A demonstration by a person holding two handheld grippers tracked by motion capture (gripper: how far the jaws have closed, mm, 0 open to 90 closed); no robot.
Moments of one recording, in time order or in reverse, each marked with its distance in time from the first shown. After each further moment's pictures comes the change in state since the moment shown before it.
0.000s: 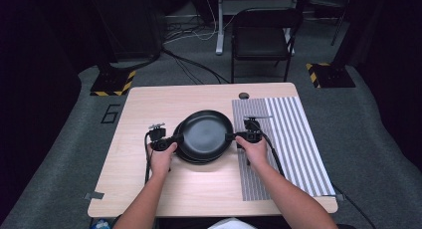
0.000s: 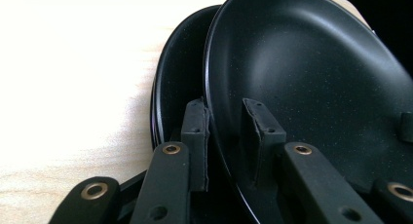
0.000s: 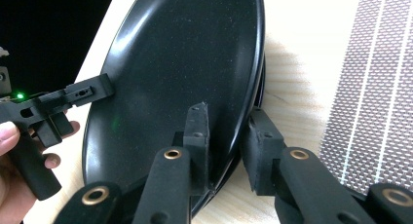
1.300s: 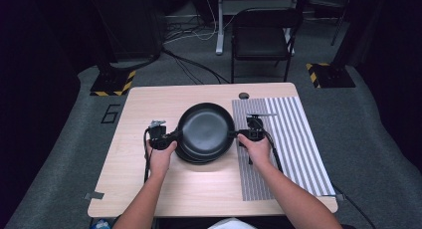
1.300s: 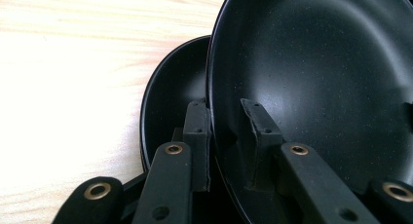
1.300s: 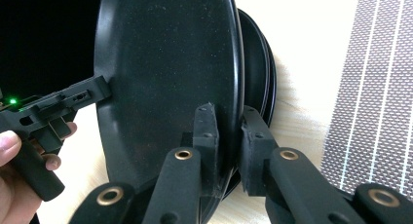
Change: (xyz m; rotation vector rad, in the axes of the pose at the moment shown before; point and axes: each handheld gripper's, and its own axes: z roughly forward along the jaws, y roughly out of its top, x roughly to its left) left arm -0.020 0.009 -0.020 -0.052 0.028 0.120; right arm 0.014 0.004 -0.020 -0.029 -0.002 0.009
